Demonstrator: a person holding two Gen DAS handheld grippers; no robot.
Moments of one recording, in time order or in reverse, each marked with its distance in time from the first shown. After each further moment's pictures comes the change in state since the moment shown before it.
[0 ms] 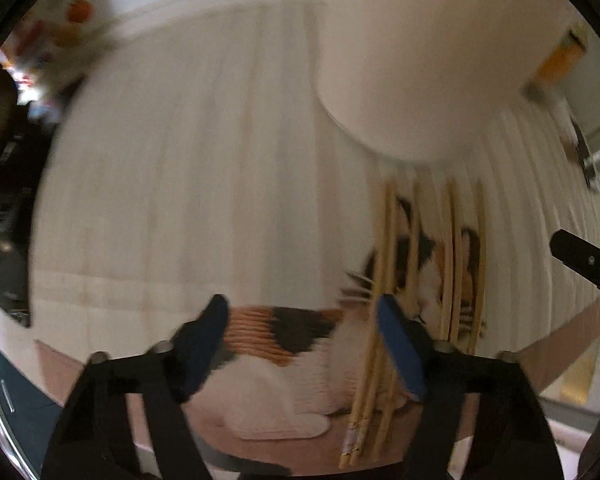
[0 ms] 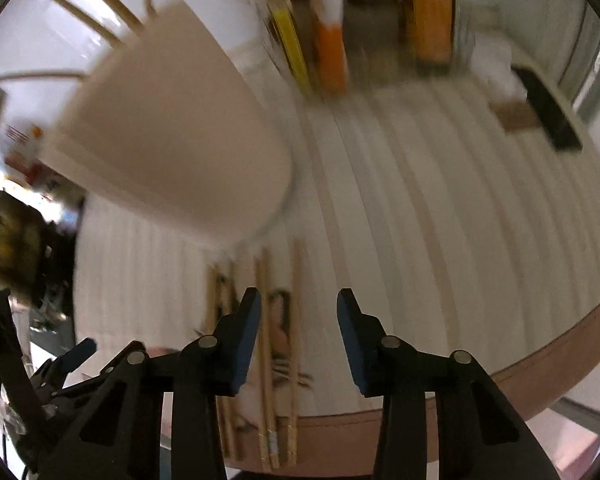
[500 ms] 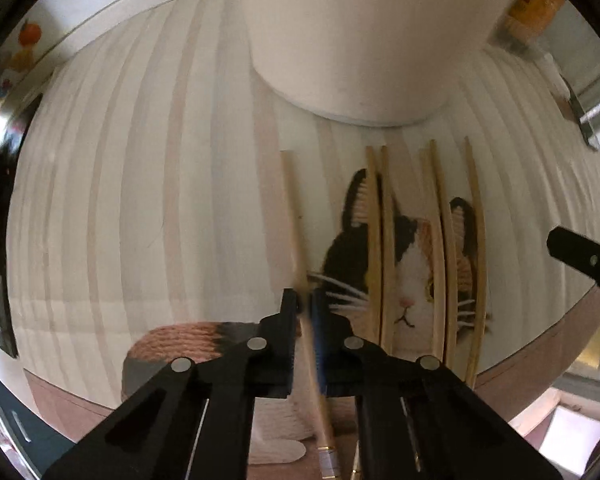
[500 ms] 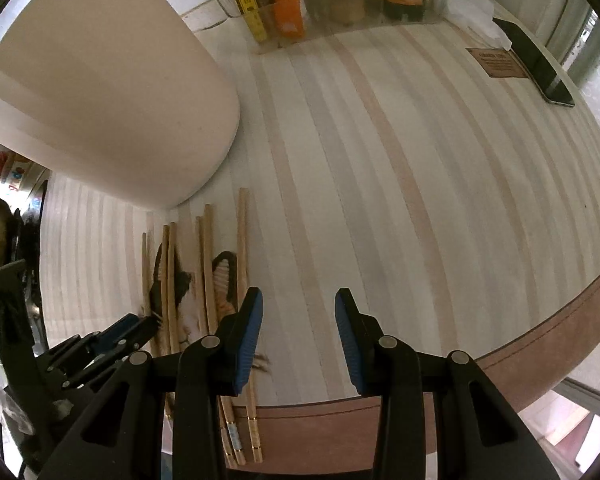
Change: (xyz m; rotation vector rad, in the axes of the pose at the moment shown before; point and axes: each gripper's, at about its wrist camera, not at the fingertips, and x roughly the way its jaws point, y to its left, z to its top) left arm 0.028 -0.033 0.003 0.080 0.023 0.003; right arm 0.029 -0.023 -0.019 0.039 0.083 -0.074
